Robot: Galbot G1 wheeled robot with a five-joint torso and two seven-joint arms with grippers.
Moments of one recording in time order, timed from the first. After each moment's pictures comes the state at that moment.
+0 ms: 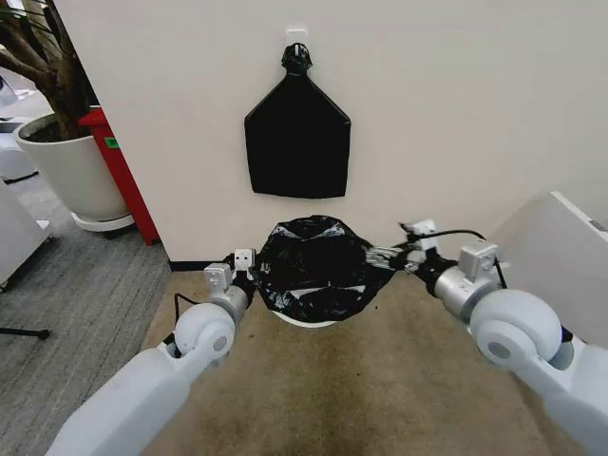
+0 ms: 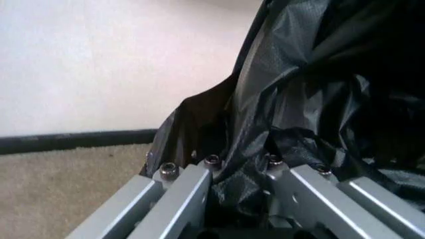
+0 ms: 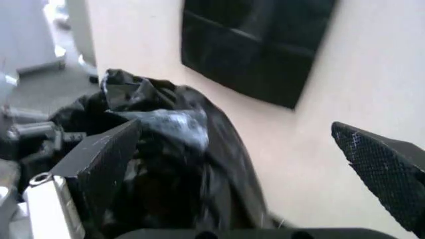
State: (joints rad) left arm 0.87 -0.92 0.04 -1.96 -0.96 0.34 -0.48; right arm -0.84 0.65 0.08 2.19 0.76 -0.40 0.12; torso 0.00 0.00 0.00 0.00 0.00
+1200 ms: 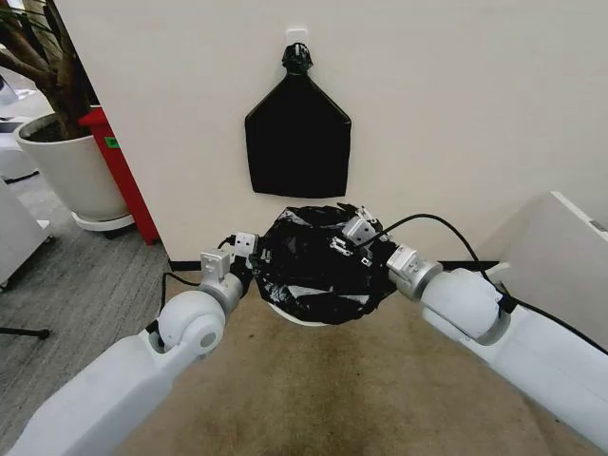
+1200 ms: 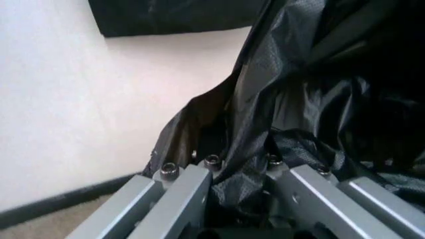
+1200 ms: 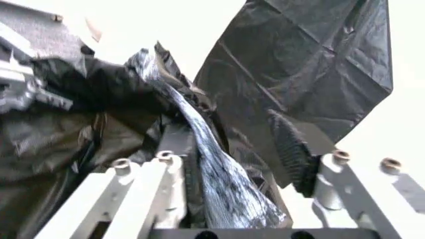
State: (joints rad) left arm 0.82 -0.84 0.06 -2.02 -0.83 0.37 -0.40; right arm -0.60 0.72 -0.20 2.12 0.36 -0.40 0.08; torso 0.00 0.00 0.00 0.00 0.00
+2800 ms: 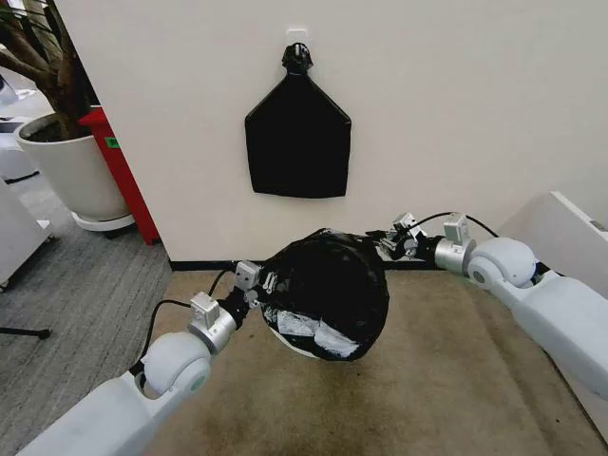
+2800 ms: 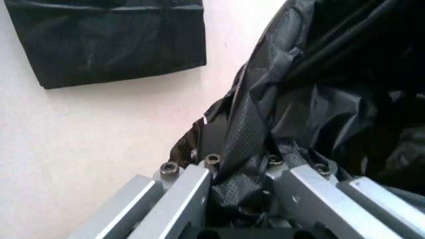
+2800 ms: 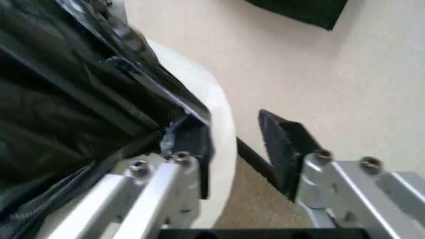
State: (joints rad) left arm 1.06 -0.81 -0.03 -2.03 -0.64 0.02 -0.08; right arm -0.56 0.66 -0.09 1.59 0.76 -0.30 -0.48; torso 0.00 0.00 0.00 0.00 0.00
